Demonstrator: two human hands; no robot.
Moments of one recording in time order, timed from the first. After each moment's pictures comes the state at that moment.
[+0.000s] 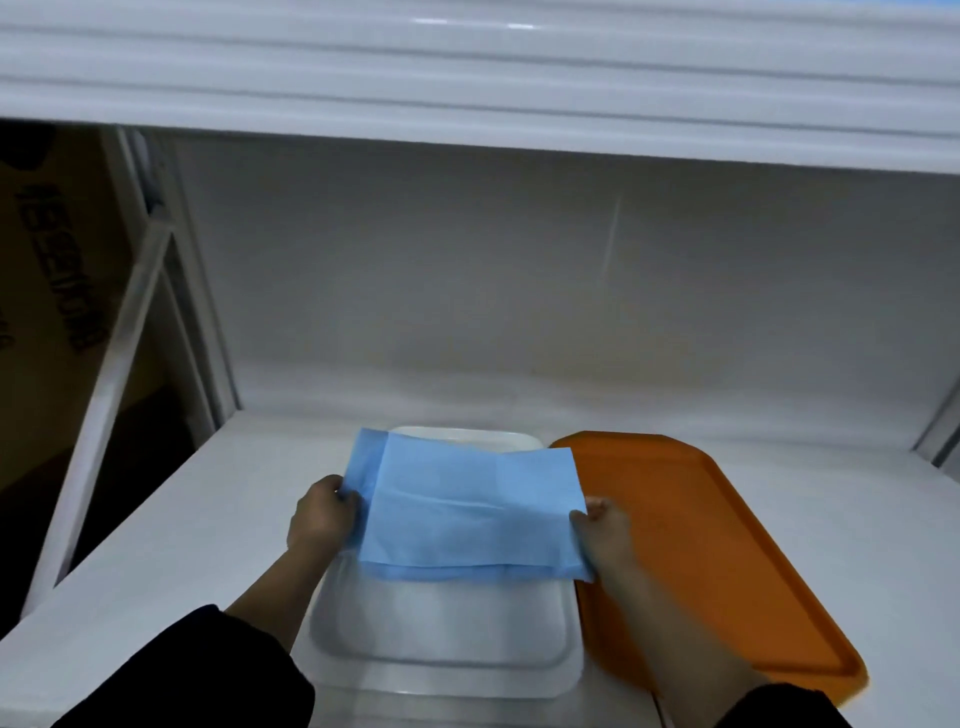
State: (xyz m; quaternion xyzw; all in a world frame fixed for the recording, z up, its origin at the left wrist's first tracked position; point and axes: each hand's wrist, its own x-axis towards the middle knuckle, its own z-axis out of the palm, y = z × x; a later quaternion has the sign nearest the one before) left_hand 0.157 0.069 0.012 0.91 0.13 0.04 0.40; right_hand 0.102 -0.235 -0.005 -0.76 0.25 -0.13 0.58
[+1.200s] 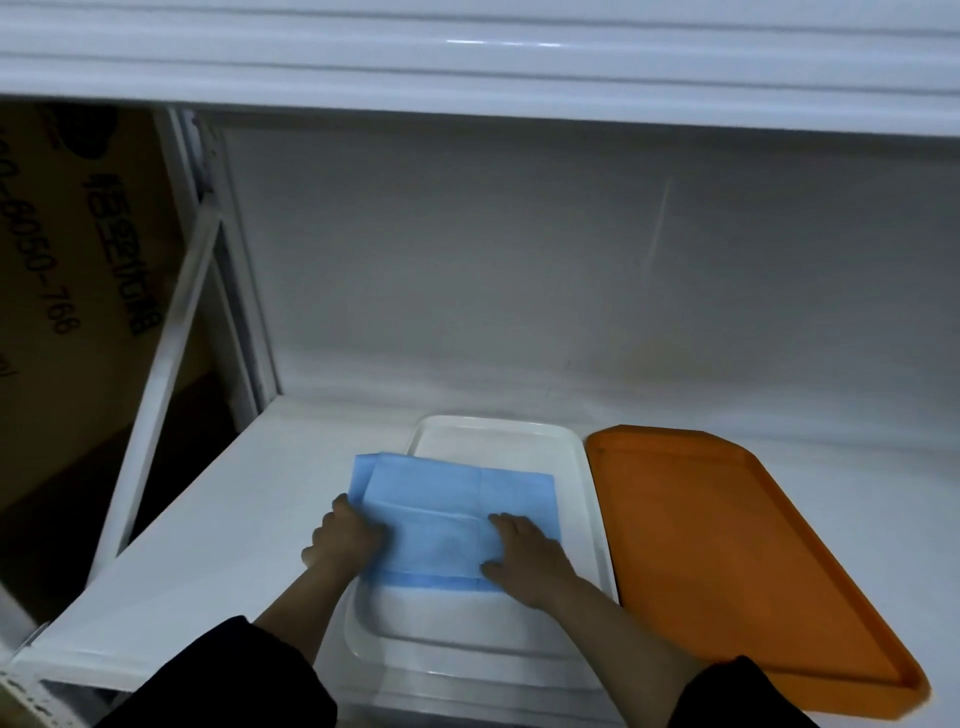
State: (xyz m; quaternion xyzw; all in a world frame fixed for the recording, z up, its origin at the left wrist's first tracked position) left_hand 0.138 0.094 -0.015 0.92 0.21 -0.08 0.33; right_hand 0.094 -0.130 -0.019 -0.97 -0.05 0.12 0.19
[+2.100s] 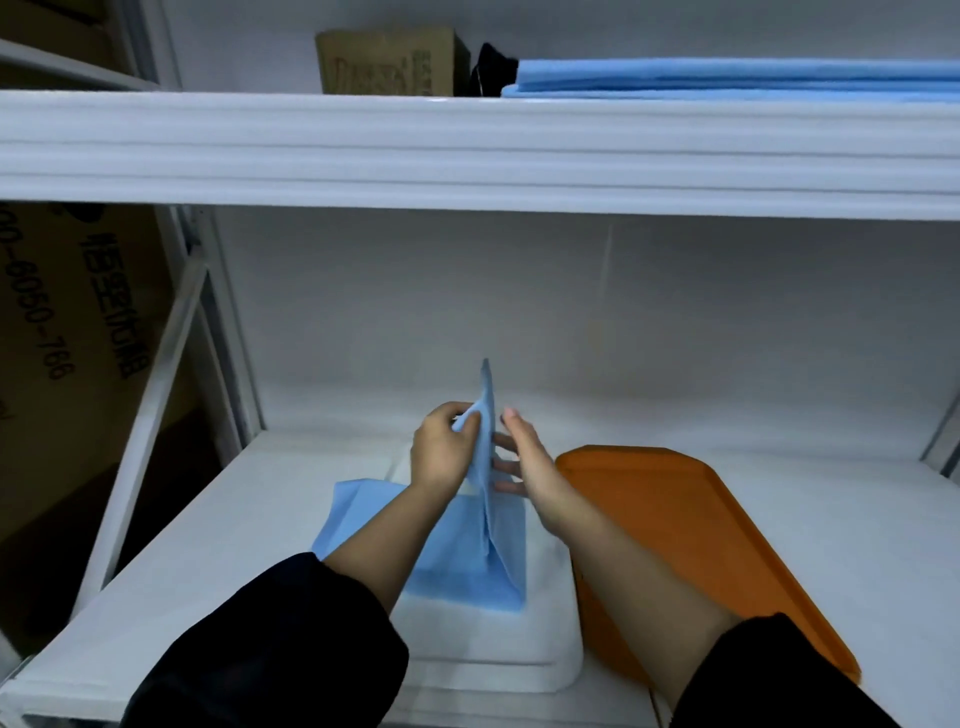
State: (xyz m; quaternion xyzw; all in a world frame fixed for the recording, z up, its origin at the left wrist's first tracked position) left_hand 0.118 -0.047 0.120 0.82 -0.04 0.14 0.55; right_hand 0.080 -0.155 0.122 -0.70 0.02 0.00 0.72
